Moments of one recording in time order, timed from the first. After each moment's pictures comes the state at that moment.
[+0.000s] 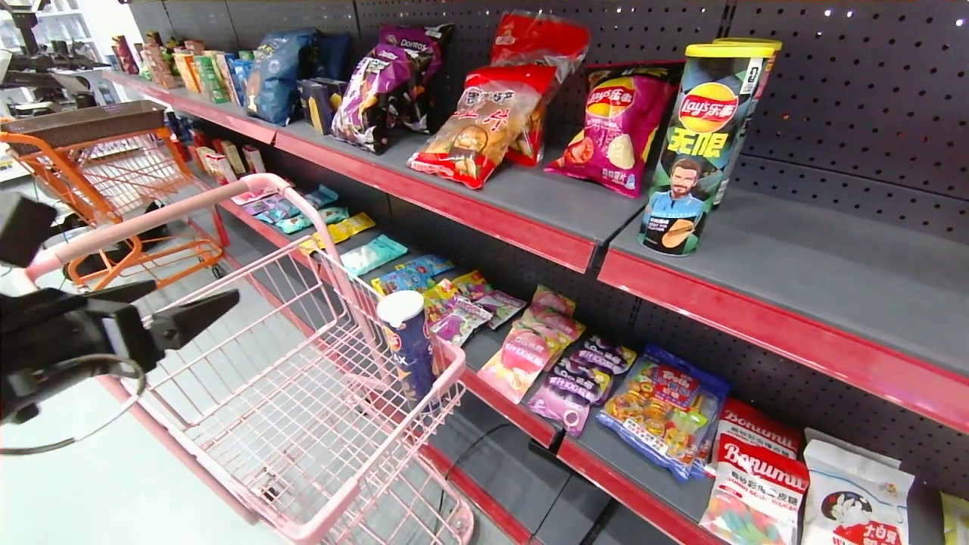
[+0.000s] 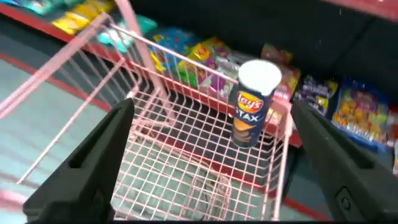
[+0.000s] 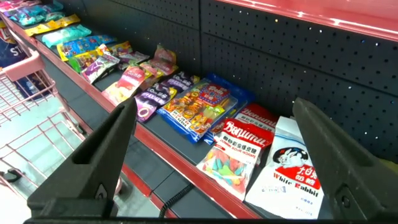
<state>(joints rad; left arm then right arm) 0.02 1.27 -0.53 -0.50 -0.28 -0.01 0.00 0.00 0.00 0.00 0.00 0.00</state>
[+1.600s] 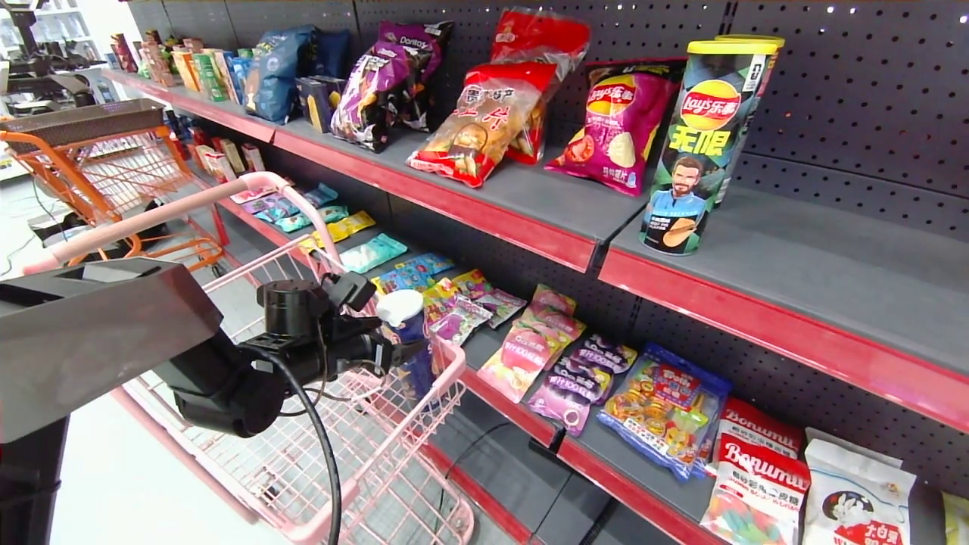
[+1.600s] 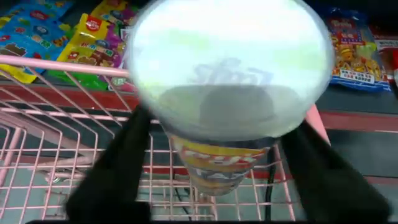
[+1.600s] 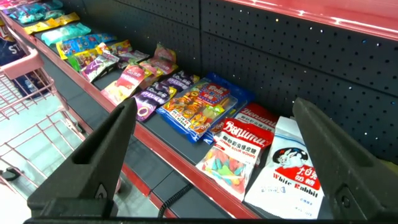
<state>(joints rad) -0.23 2.26 -0.85 -1.04 -0.44 0.11 0.00 0.00 0.00 0.00 0.00 0.00</state>
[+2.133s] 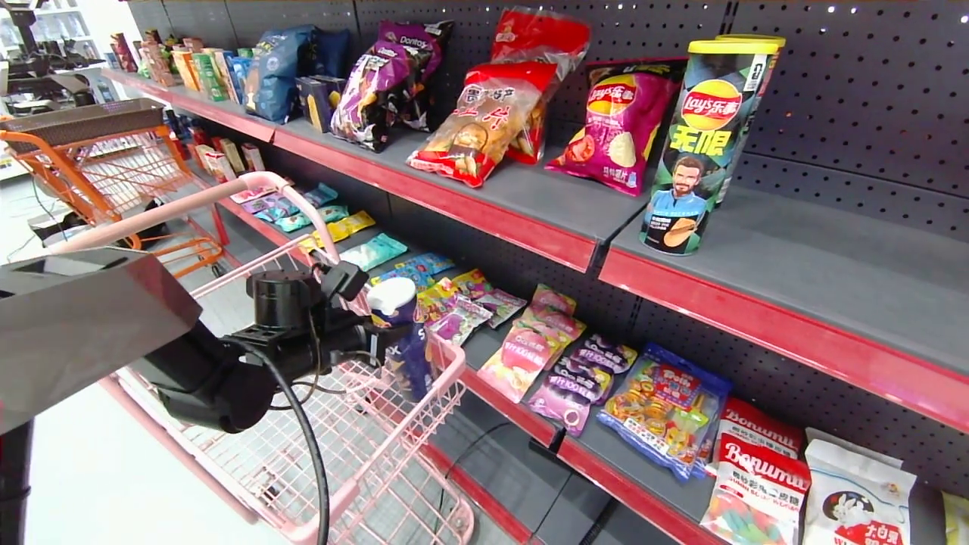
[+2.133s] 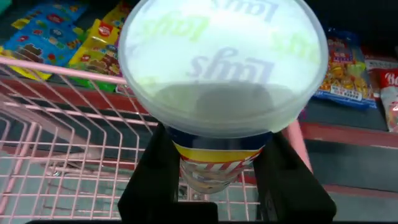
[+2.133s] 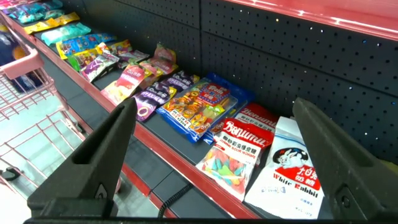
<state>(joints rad) -0.22 2.18 -0.83 -0.99 -0.42 0.05 0.00 0.00 0.00 0.00 0.00 0.00</state>
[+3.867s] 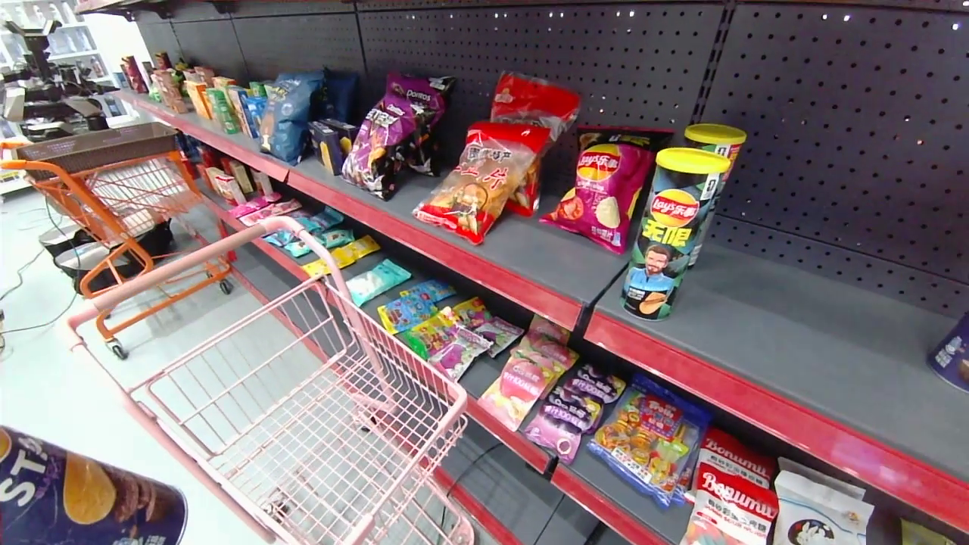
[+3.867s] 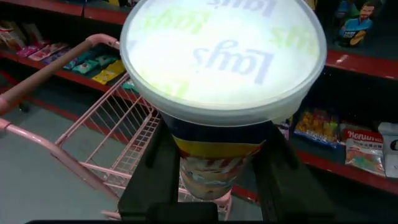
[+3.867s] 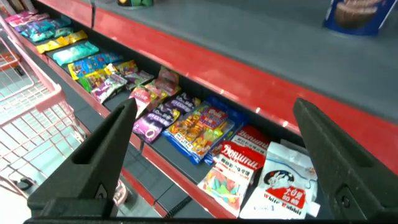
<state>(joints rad) -0.07 0.39 -0.51 0.16 -0.19 0.03 0.00 0.00 0.00 0.00 0.00 0.00</state>
